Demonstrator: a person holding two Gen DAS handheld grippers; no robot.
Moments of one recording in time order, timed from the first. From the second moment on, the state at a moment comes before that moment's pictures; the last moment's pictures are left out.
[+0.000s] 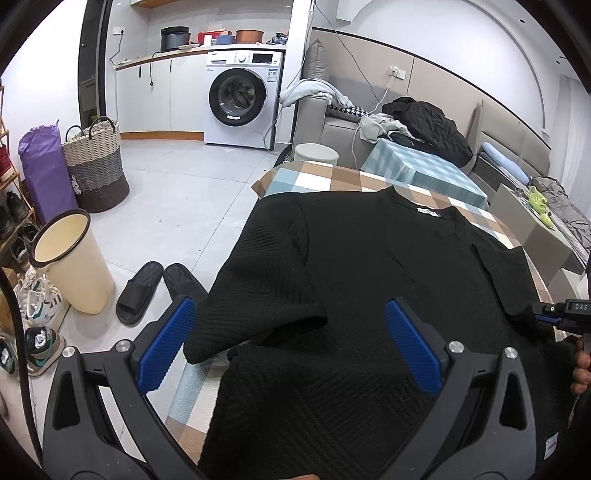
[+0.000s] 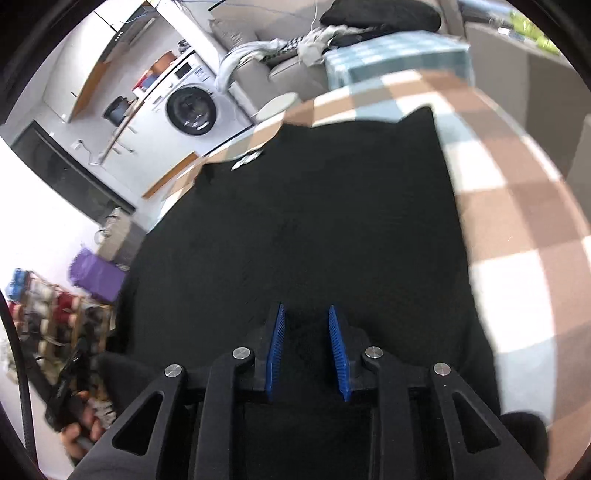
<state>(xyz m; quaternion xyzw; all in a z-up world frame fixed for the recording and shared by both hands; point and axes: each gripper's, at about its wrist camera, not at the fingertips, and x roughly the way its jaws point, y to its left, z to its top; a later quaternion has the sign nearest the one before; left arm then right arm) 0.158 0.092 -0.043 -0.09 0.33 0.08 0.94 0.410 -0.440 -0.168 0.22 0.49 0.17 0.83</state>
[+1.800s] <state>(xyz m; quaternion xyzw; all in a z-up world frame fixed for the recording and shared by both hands) 0.165 0.163 -0.097 -0.34 0.41 0.10 0.84 0.355 -0.430 -0.155 0.24 0.45 0.16 0.85</state>
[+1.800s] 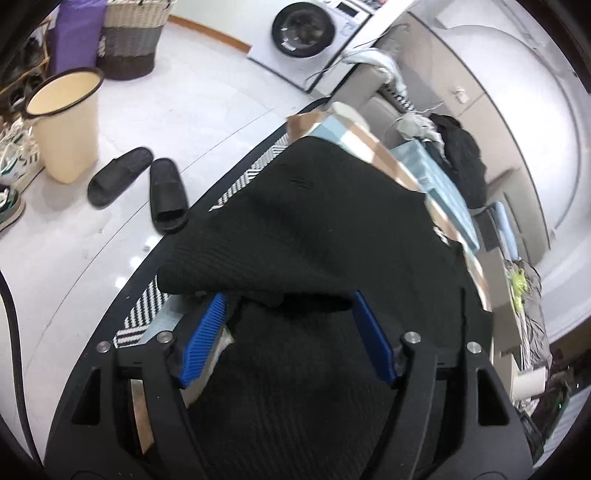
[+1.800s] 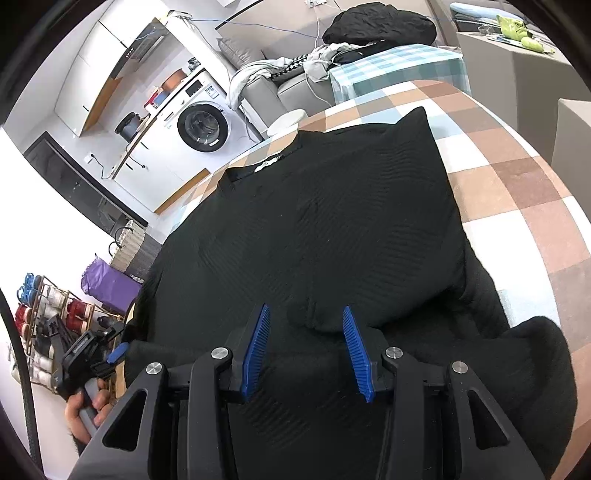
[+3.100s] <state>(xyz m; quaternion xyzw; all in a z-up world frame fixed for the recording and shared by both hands) 0.240 0.013 -0.042 -0.13 0.34 -0.09 0.93 0.346 -0.445 -0.154 0.27 0.44 0.15 0.84</state>
